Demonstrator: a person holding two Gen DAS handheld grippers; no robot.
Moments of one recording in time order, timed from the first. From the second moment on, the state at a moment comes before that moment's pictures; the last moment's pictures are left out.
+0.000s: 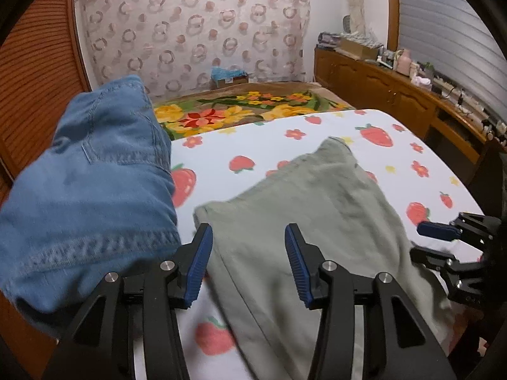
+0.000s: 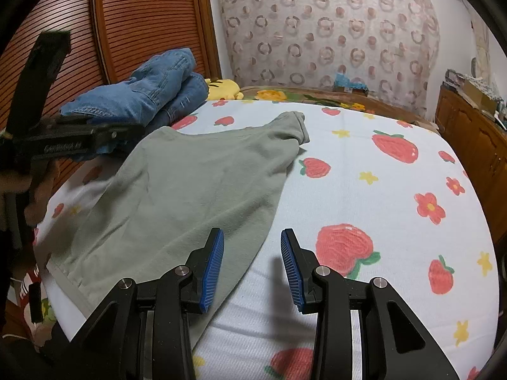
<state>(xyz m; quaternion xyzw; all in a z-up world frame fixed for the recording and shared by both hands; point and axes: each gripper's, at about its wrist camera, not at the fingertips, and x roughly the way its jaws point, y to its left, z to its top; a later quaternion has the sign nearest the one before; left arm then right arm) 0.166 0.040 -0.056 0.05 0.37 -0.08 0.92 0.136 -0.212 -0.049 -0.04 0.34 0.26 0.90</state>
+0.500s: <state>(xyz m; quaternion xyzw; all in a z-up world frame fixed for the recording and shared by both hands) 0.145 0.043 -0.074 0.02 0.38 -0.10 0.92 0.183 -0.227 -0.023 -0.02 0.35 0.24 0.90</state>
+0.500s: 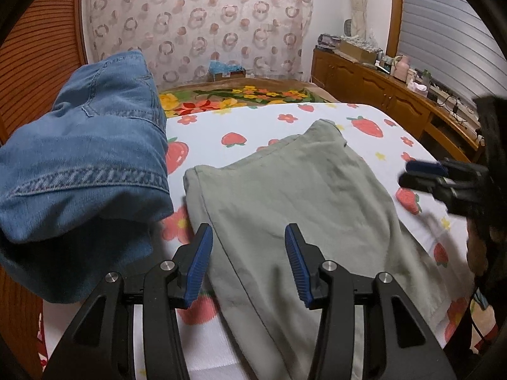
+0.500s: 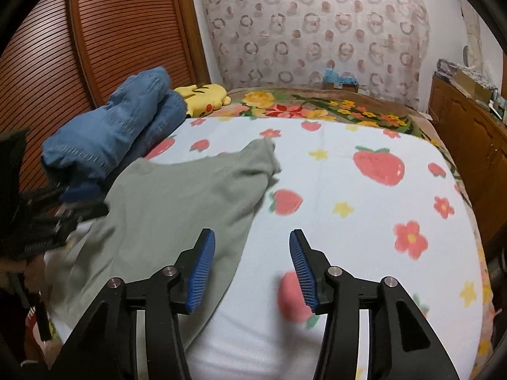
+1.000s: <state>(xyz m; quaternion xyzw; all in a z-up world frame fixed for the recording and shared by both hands) 0.139 0.046 -0.081 0.01 0.38 -0.09 0.92 0.262 -0.193 -0.034 -0.01 0.39 0.26 0.88</state>
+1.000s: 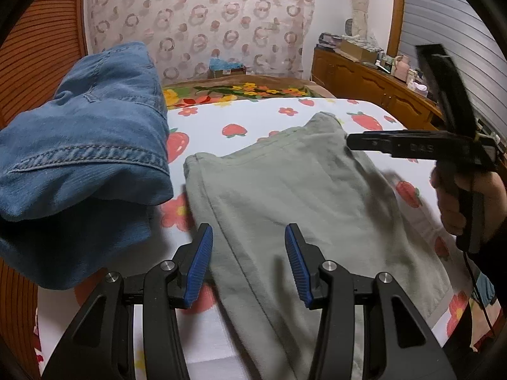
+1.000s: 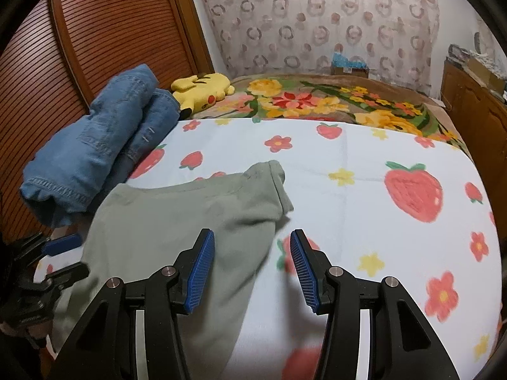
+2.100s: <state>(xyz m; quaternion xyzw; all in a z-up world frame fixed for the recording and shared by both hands) 0.138 0.052 -0.081 0.01 0.38 -0.09 0.92 0.272 -0.208 -0.010 -0.04 0.37 0.26 0.89</state>
